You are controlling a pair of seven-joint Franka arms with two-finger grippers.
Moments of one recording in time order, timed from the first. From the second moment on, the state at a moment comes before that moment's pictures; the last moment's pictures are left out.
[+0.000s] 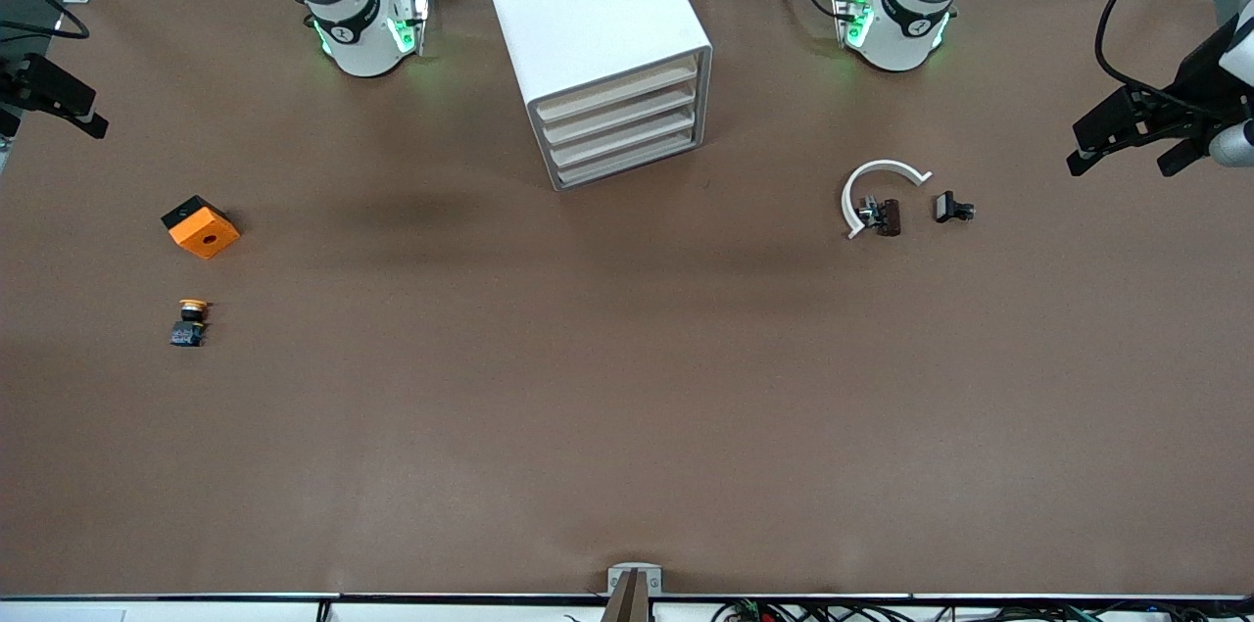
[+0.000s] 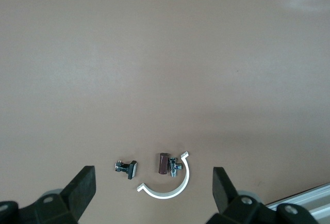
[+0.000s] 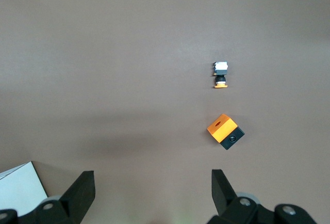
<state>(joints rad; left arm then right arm) -0.05 -0.06 -0.01 -1.58 -0.05 1.63 -0.07 -0.06 -0.16 -0.06 -1.67 0.00 1.53 -0.07</state>
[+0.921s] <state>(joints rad) -0.04 -0.06 -0.01 -1.58 -0.05 1.62 -0.07 -0.06 -0.16 -0.06 -1.67 0.00 1.53 -0.07</state>
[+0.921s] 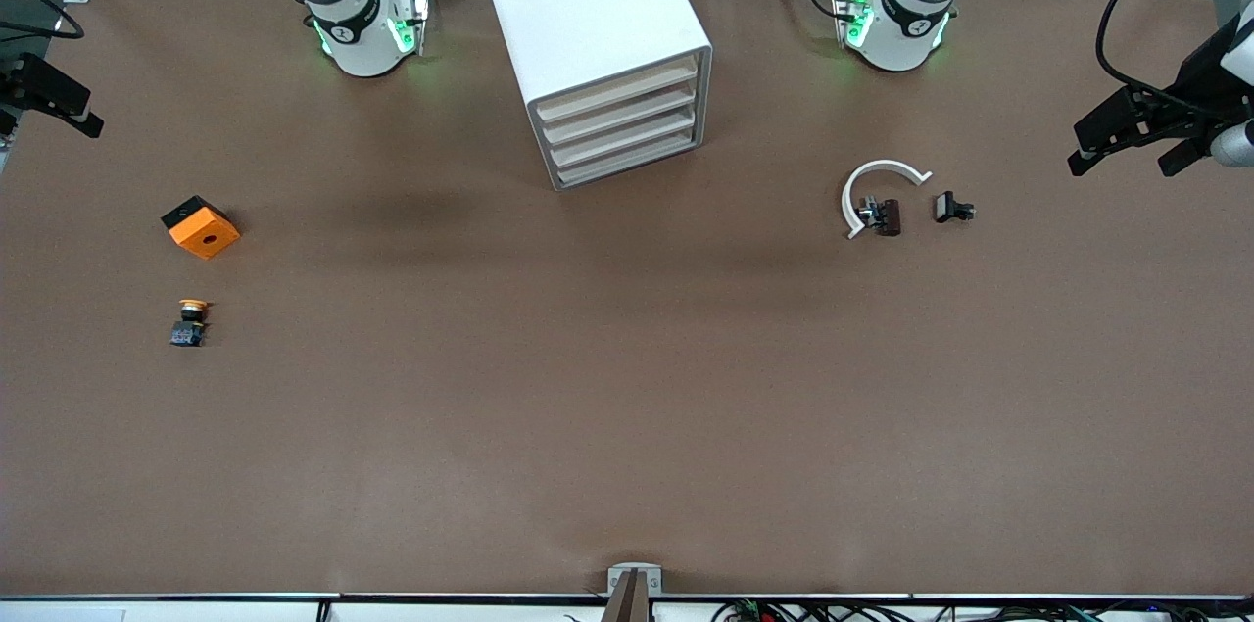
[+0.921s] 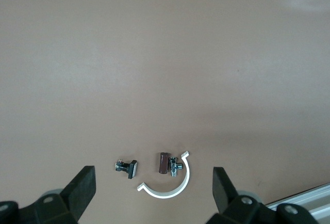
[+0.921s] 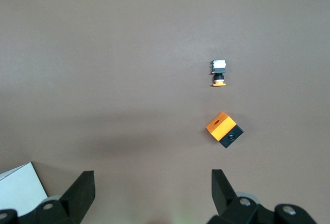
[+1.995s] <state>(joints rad) -0.05 0.23 -0.04 -1.60 -0.26 1.63 -0.09 -0.18 0.02 -0.09 -1.65 -0.01 1.58 -0.10</state>
